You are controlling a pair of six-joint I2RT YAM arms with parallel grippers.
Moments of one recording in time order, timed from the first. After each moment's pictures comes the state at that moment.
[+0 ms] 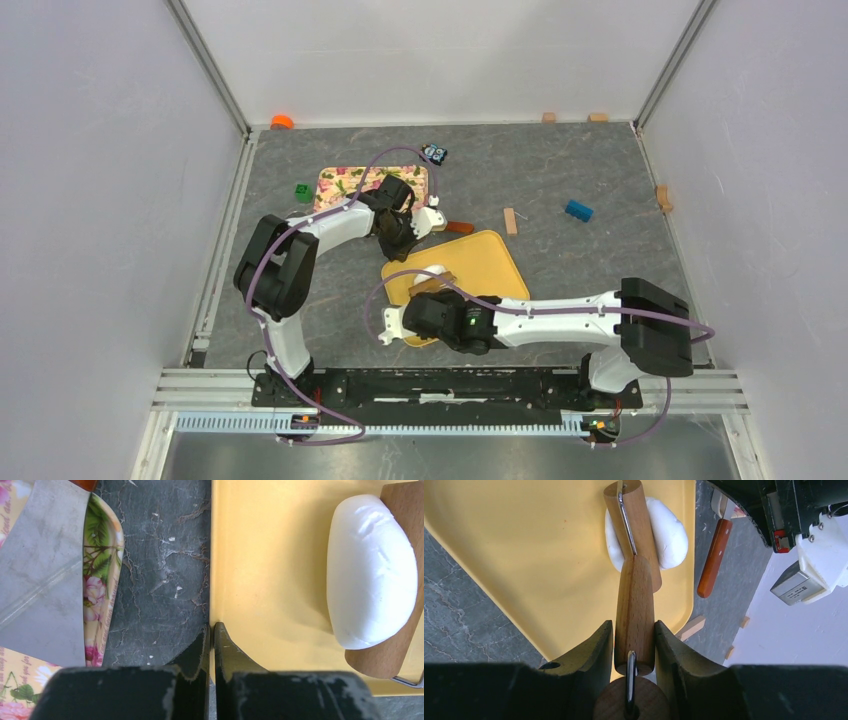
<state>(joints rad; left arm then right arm) -0.52 1.87 1.21 -0.58 0.30 0.64 1.35 1.55 0.97 -0.44 0.54 -0.58</state>
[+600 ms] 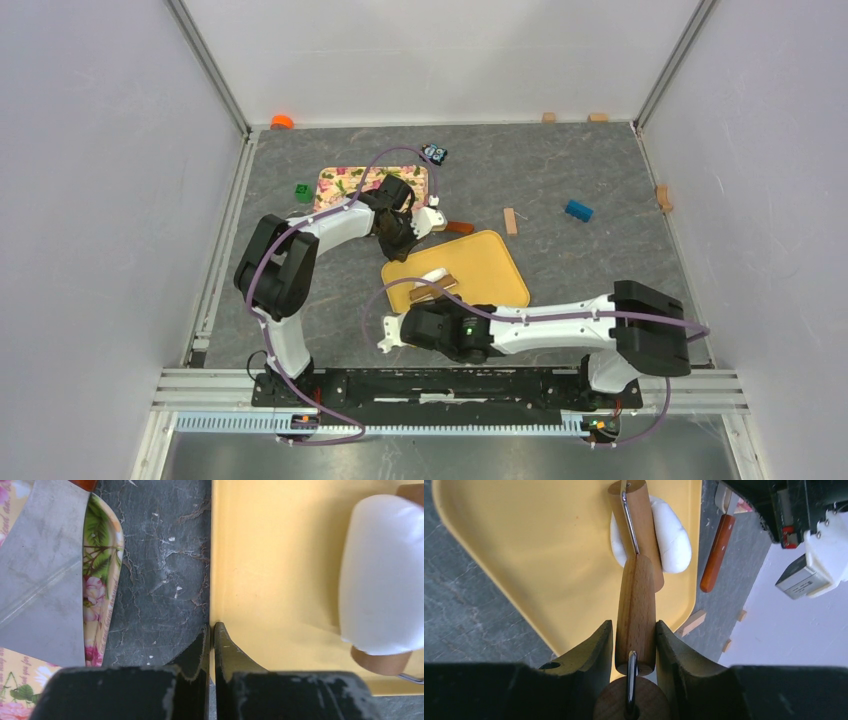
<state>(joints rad) -0.52 1.87 1.21 -0.58 0.30 0.64 1.39 1.60 0.98 -0.47 0.60 -0.54</state>
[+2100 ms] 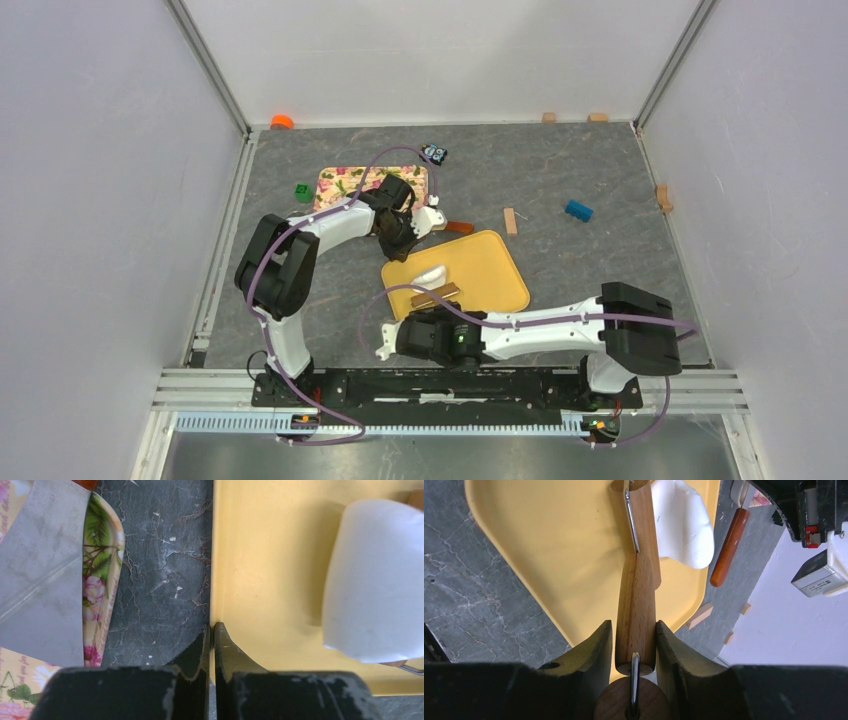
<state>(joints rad) -0.52 1.88 1.22 -0.58 0.30 0.62 1.45 1.61 0.97 -0.53 0.63 -0.46</state>
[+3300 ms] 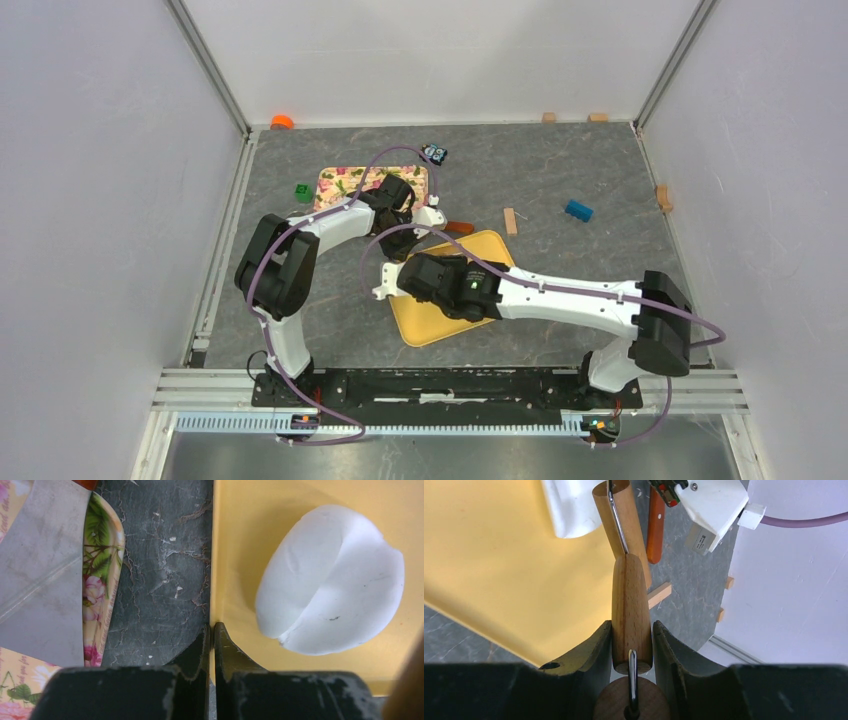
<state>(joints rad) -0.52 1.88 1.22 -0.59 0.30 0.62 1.26 1.53 1.23 -0.71 0.63 -0.52</state>
